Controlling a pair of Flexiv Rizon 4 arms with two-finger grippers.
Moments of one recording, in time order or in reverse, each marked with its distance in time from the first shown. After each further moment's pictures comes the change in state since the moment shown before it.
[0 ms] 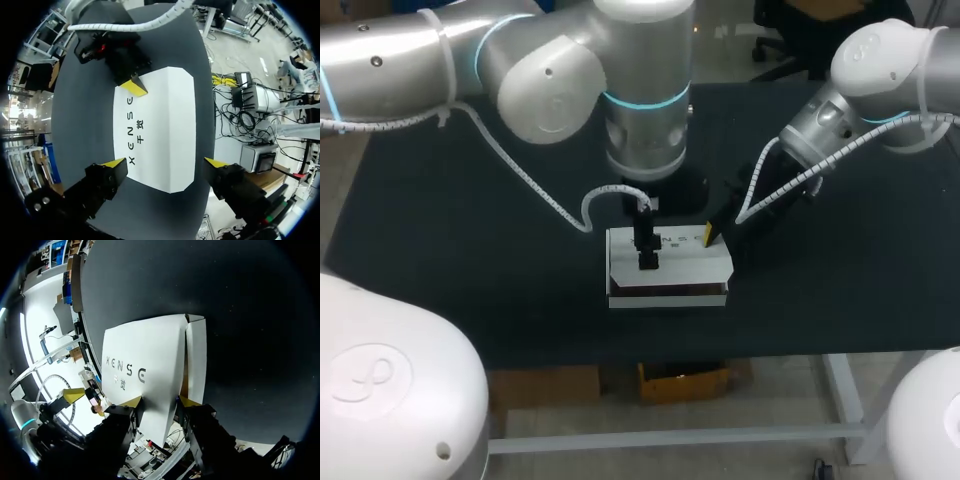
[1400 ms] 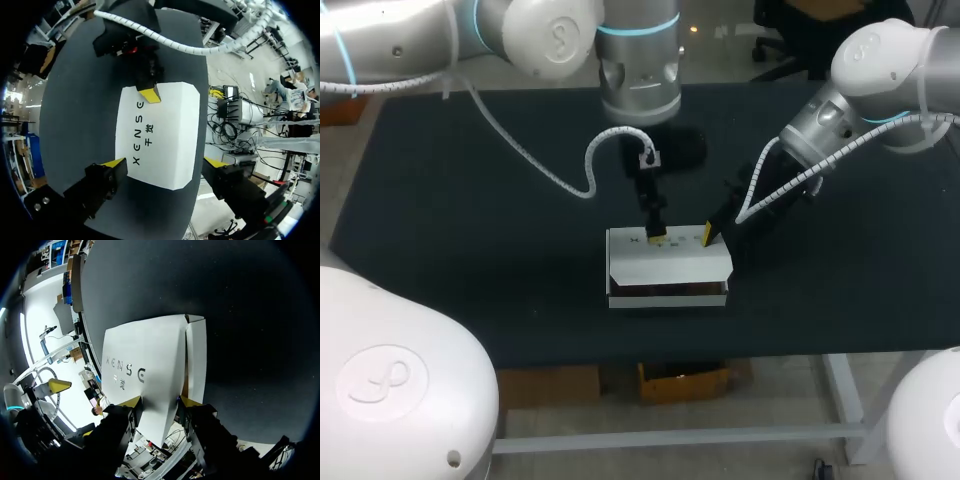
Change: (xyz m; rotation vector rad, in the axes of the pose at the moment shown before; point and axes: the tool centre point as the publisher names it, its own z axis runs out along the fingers) left arm -0.023 -0.006 -0.022 0.026 0.182 -0.079; right arm 0.000 0.000 -0.001 -0.001 0.002 0.001
